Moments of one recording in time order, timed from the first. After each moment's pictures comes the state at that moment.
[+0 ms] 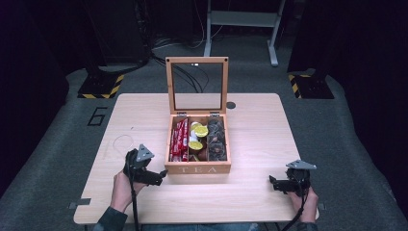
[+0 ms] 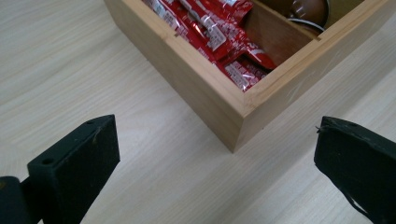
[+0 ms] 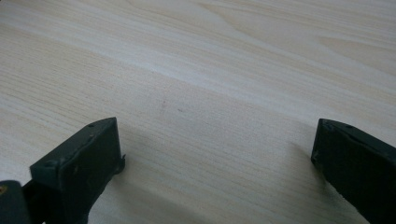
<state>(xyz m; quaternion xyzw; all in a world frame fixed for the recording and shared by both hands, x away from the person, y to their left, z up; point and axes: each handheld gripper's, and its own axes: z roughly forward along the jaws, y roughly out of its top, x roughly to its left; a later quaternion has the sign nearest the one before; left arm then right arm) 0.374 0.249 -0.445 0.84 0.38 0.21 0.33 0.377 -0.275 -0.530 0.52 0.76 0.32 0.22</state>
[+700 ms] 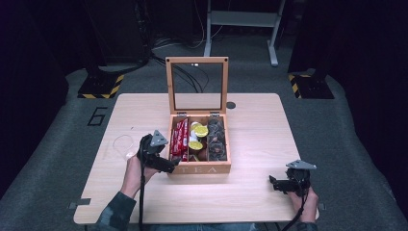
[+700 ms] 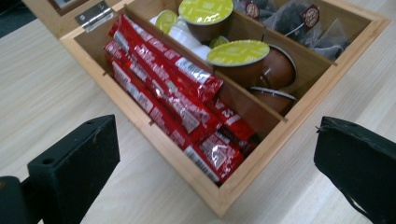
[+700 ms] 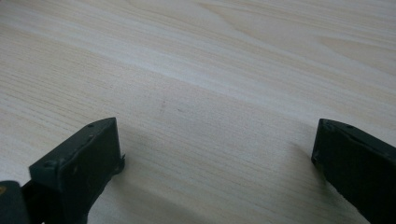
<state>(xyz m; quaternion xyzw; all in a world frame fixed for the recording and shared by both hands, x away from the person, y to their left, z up) 0.407 0.209 -0.416 0.85 0.34 0.19 0.35 0.377 -0.275 -0.530 0.52 0.76 0.32 0.22</state>
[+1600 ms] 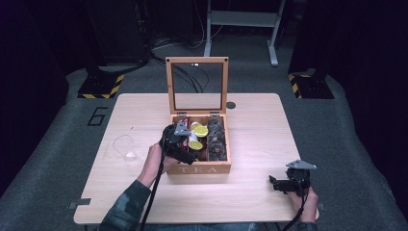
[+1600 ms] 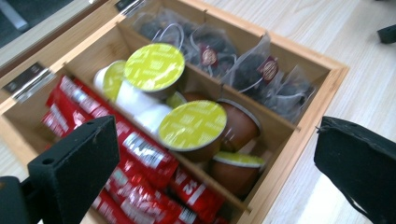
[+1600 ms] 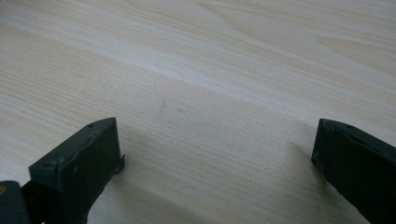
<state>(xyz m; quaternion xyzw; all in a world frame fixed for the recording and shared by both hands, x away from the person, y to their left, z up) 0.439 0.150 -0.406 0.87 0.29 0.16 0.36 0.377 -0.275 -0.530 0.52 0.76 0.33 0.22</state>
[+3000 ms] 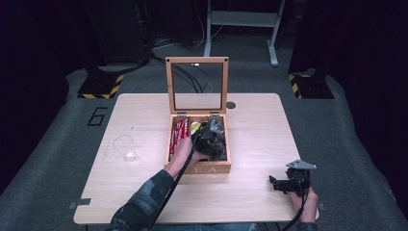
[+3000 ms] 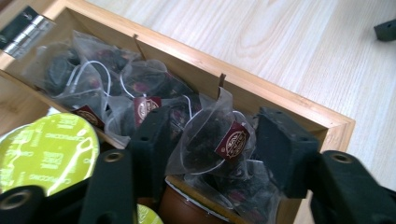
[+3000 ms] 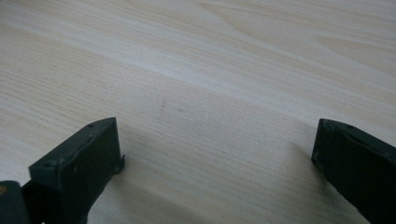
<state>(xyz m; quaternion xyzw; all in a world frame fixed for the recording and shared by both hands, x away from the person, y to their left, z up) 0.476 0.066 -0.431 0.91 0.24 0.12 0.31 0.377 -0.275 -0.530 0.52 0.76 0.33 0.22</state>
